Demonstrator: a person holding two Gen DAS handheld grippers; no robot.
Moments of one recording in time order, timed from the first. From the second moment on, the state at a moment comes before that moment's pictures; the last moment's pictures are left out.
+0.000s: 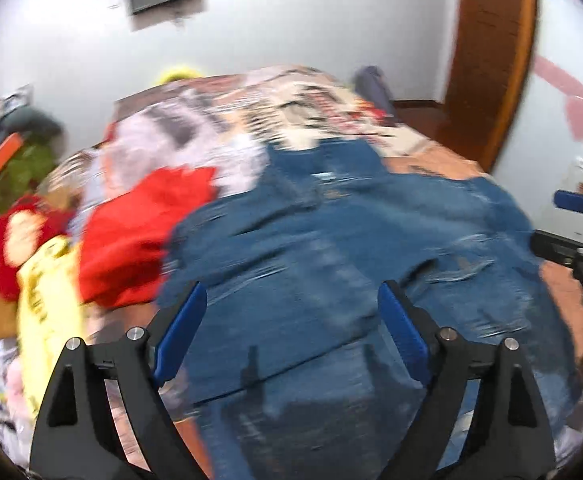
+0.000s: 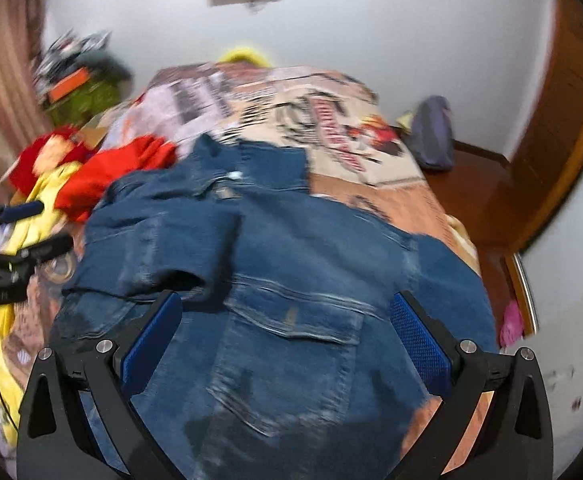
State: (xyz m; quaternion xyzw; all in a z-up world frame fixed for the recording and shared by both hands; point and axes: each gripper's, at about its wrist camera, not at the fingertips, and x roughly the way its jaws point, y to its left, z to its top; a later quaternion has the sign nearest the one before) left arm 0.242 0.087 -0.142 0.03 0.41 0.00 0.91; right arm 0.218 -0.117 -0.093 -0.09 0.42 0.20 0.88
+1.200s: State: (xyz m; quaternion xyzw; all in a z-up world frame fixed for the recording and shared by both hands) left arm 0.214 0.182 -0.219 -0.05 0.48 0.11 0.87; right arm 0.270 0.010 -0.134 -0.23 0.39 0.26 0.85
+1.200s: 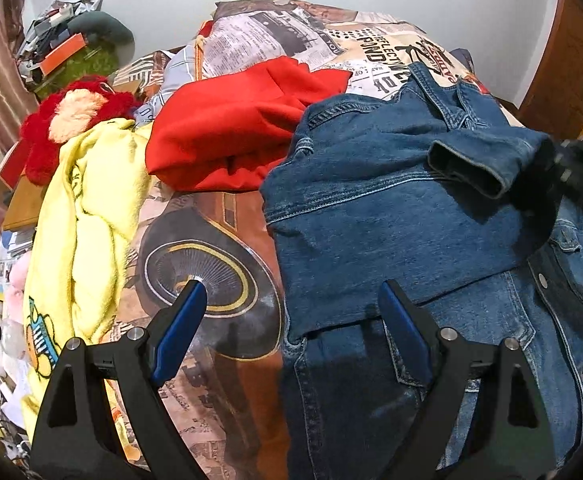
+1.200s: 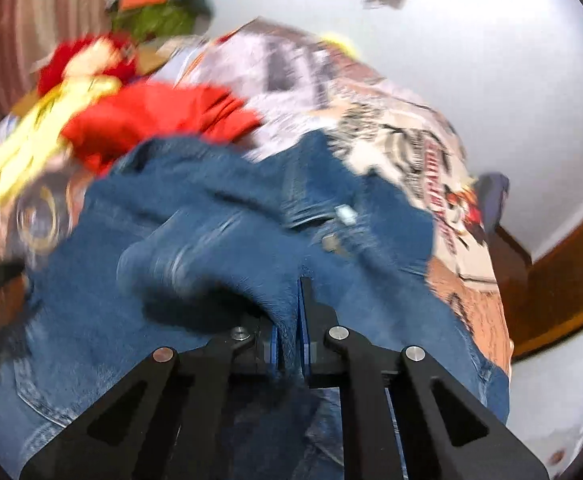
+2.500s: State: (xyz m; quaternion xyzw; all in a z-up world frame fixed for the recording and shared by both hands) left arm 0.231 0.153 -0.232 -0.02 0.50 0.12 0.85; right arm 0.318 -0.194 -0.189 0.16 0.53 0.16 0.81
